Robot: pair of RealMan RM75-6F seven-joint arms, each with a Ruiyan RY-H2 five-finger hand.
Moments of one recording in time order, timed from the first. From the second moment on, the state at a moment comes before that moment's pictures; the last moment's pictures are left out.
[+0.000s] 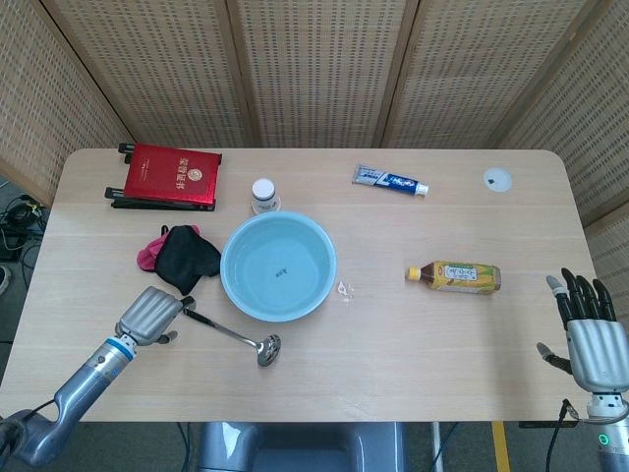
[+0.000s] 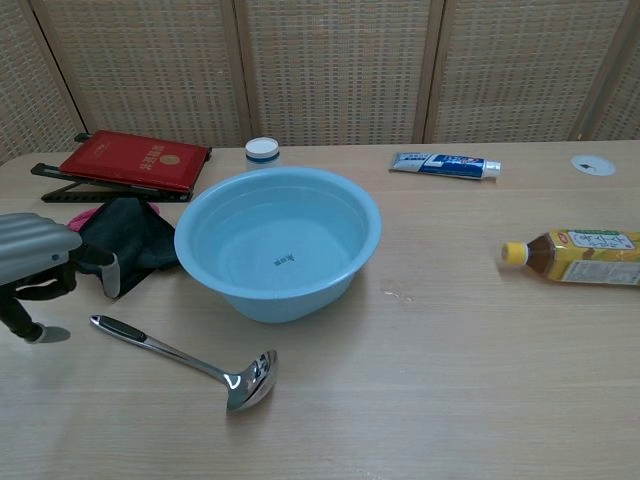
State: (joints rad) left arm -0.52 -1.40 0.01 -1.40 1.50 0.95 0.23; right arm 0.08 -1.14 0.09 -1.55 -1.49 1.50 -0.11
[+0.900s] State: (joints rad) left arm -0.60 -1.58 0.01 -1.25 1.44 0.86 0.31; right arm 0.09 -1.14 0.09 -1.55 -1.47 1.48 -0.08
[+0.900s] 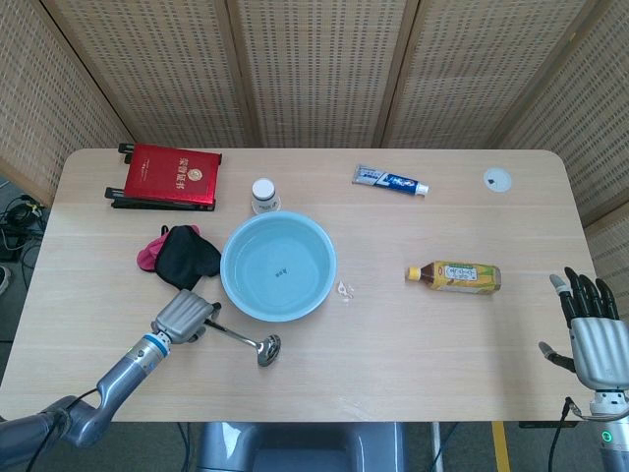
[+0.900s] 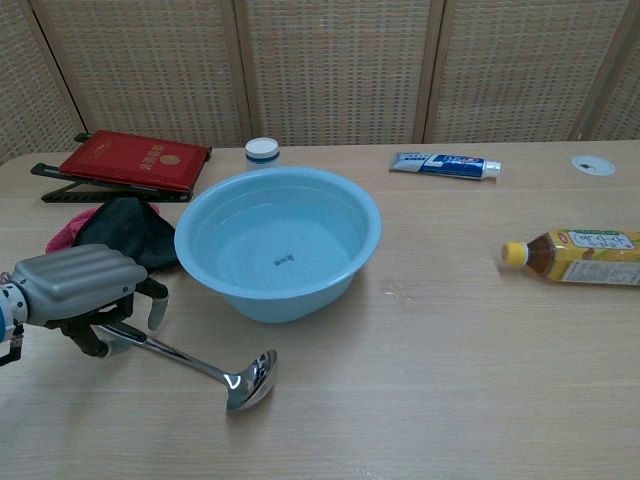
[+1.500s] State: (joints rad) left arm -0.61 -1.65 0.00 -1.21 1.40 0.85 0.36; right arm 0.09 -1.13 0.09 -1.54 -1.47 1.48 -0.07
